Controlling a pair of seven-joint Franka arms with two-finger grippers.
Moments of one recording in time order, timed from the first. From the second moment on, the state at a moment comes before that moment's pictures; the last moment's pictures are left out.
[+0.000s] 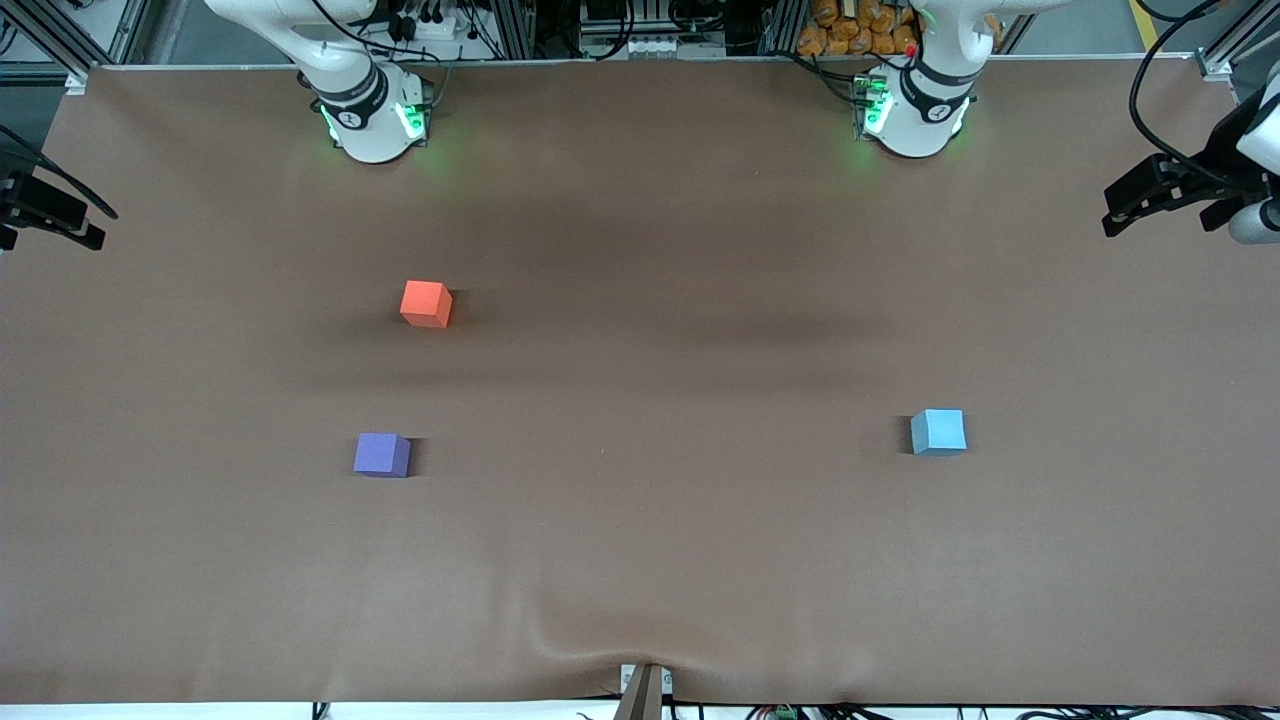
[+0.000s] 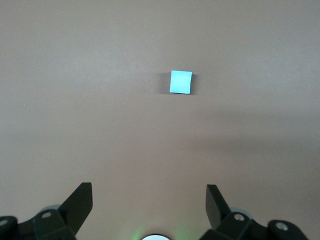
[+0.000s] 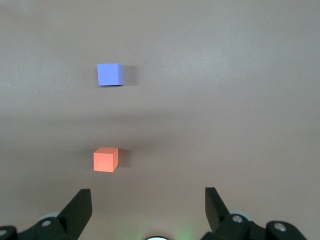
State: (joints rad) left arm 0.01 -0.05 -0.08 -1.54 0.04 1.47 -0.10; right arm -0.01 0.00 -0.12 -1.48 0.05 1.42 -0.09
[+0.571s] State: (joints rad) left arm 0.01 -0.05 -0.08 -1.54 0.03 1.47 -0.10; right arm -0.01 0.00 -0.12 -1.48 0.05 1.42 -0.09
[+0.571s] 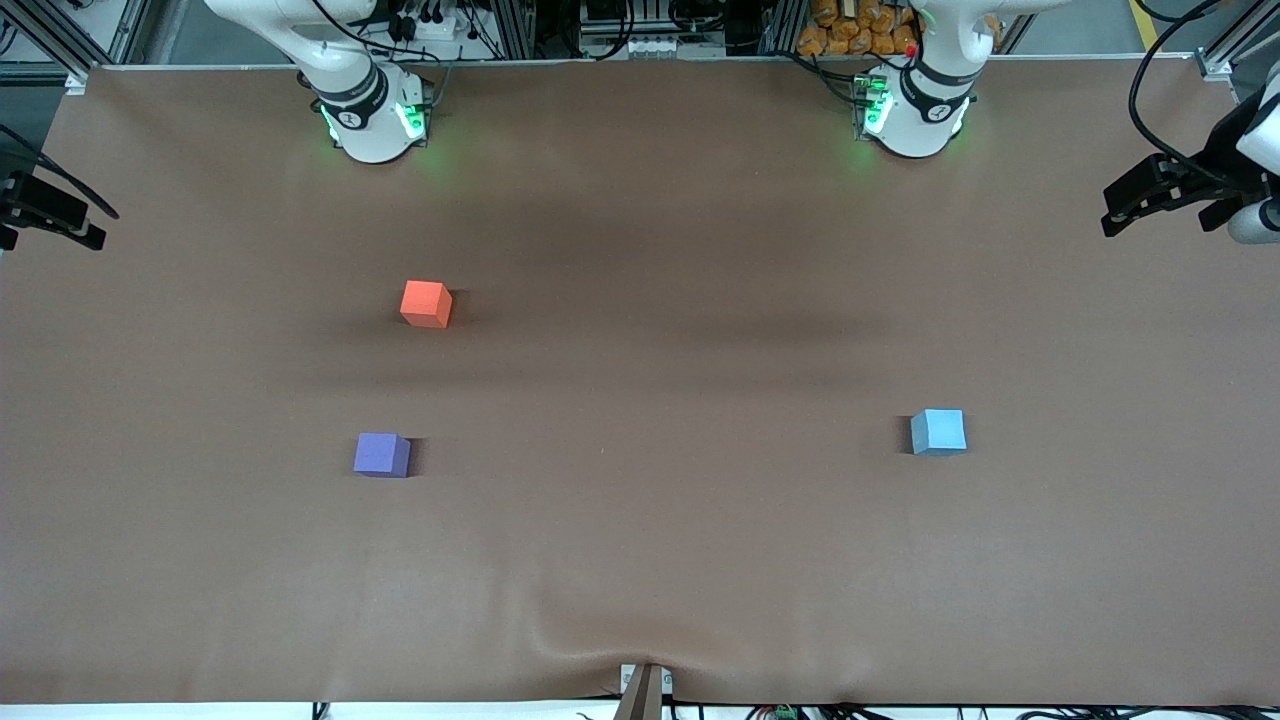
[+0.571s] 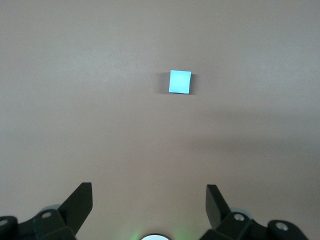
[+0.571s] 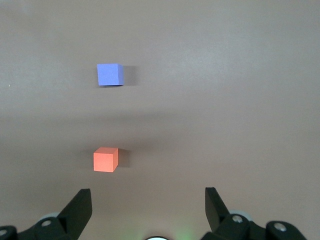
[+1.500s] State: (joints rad) left arm 0.02 -0.01 -0.07 -1.55 -0.03 1.47 -0.08; right arm 0.01 0.01 -0.12 -1.48 0.05 1.44 -0.09
